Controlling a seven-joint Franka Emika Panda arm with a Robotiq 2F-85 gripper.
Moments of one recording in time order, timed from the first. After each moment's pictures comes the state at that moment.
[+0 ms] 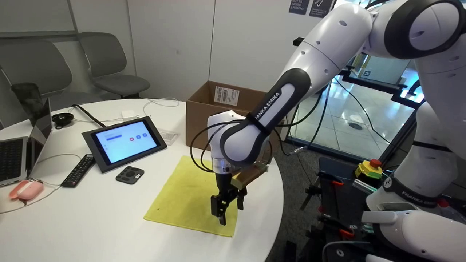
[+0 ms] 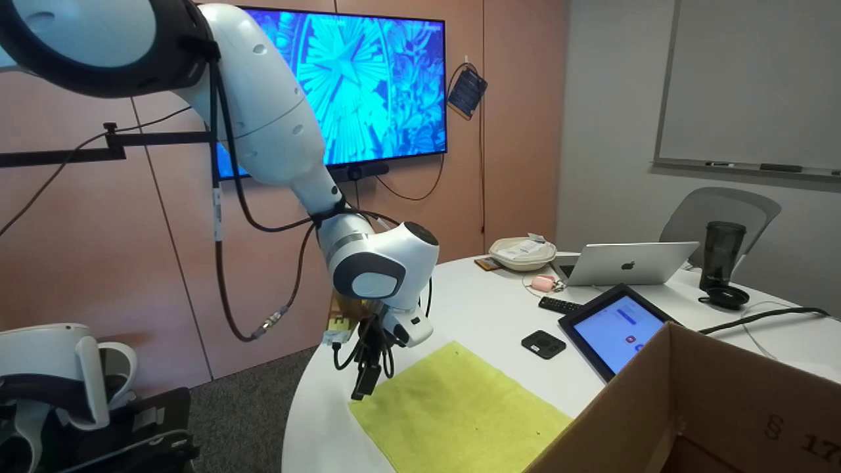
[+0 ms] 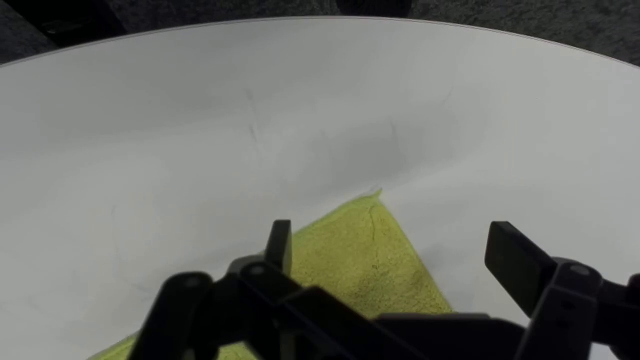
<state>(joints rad) 0.17 0.74 0.14 -1.93 0.33 2.36 0.31</state>
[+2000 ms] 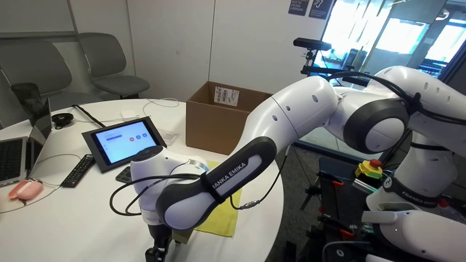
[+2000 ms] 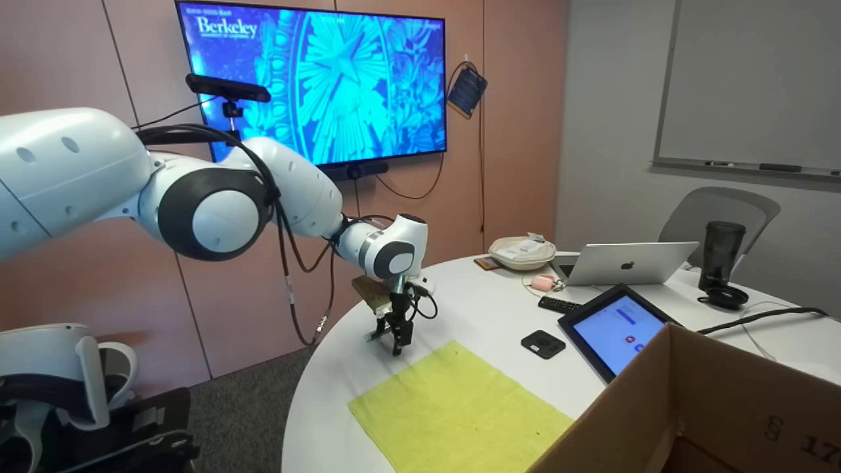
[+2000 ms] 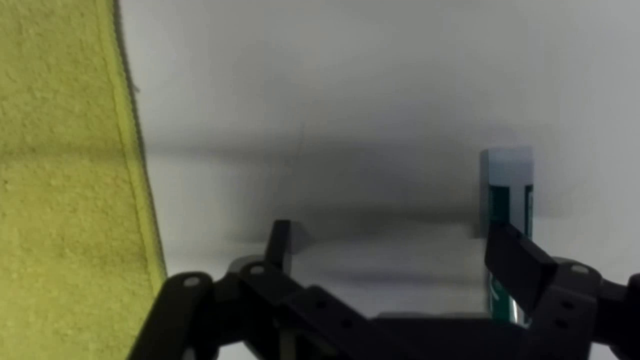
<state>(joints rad) 0.43 1.30 0.12 -0.99 0.06 2.14 0.28</state>
